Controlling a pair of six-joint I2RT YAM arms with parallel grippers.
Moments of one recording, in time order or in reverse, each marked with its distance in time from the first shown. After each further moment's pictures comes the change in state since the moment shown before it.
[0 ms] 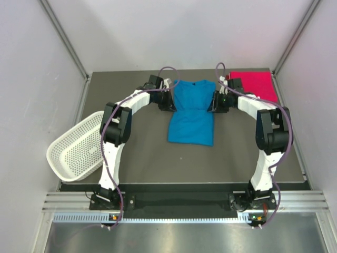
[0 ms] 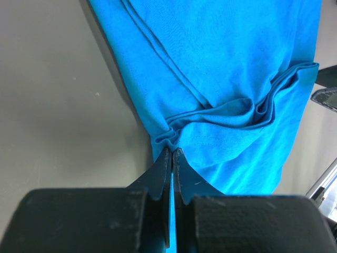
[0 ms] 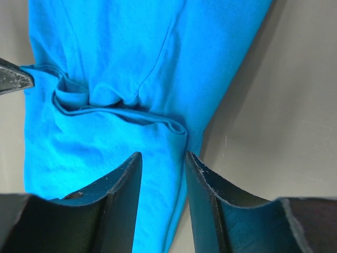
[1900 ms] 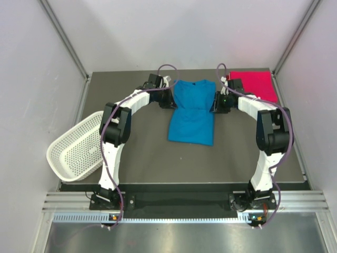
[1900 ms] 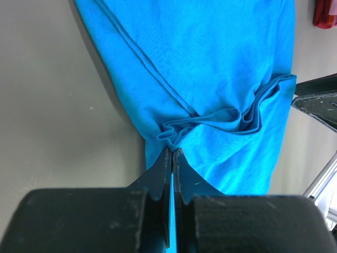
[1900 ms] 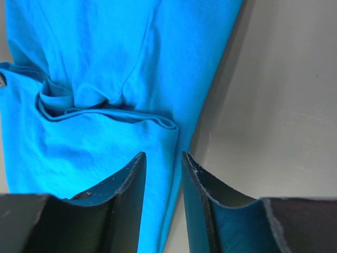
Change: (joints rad) left arm 0.000 -0.011 -0.004 0.060 -0.003 -0.049; right arm 0.000 -0.009 -0.011 -0.007 0.068 0.015
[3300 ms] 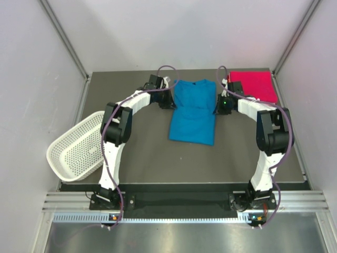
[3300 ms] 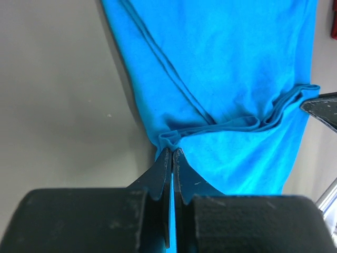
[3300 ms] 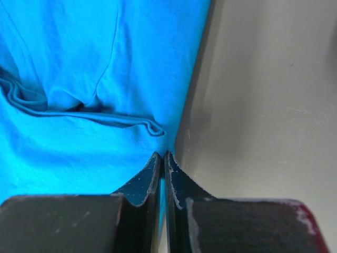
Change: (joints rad) left arm 0.000 0.017 0.000 0.015 -0.049 -0.012; right arm 0.001 -0.003 -0.053 0.051 0.076 0.013
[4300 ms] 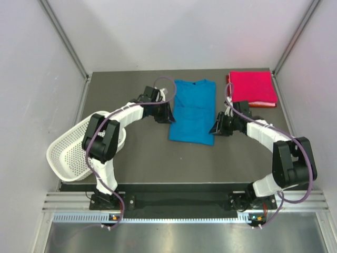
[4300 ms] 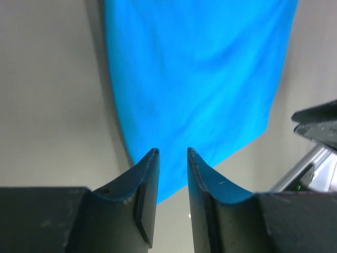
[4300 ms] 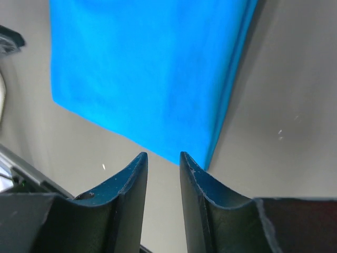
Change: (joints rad) left arm -0.046 -0.393 -0.441 0.035 -0.013 -0.021; right arm 0.047 -0.448 -0.425 -0.020 -0.174 0.151
